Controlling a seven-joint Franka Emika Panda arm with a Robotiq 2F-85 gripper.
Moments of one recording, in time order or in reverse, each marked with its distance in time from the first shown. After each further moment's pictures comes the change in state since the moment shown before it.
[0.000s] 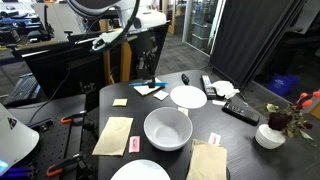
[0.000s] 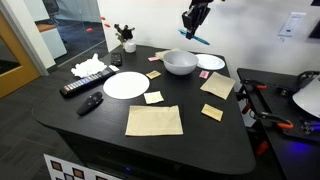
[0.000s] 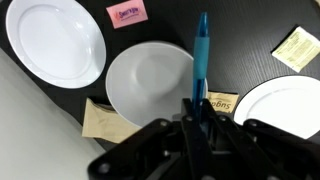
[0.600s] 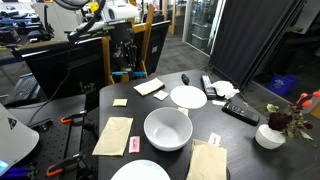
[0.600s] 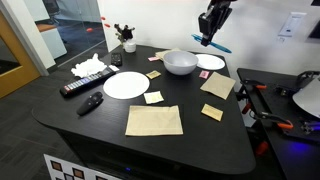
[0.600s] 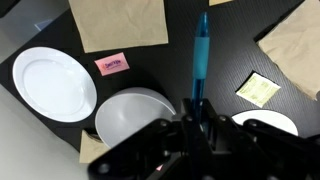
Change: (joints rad) arm -0.001 -0.136 0.195 -0.095 0.086 -0.105 0.155
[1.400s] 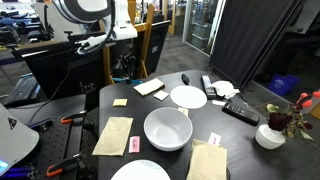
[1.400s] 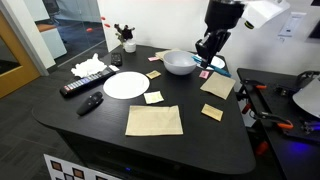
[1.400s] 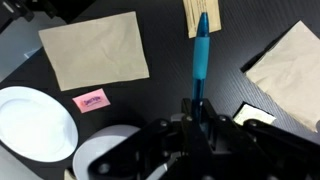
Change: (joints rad) arm 0.008 0.135 0.058 -0.010 0.059 0.094 0.088
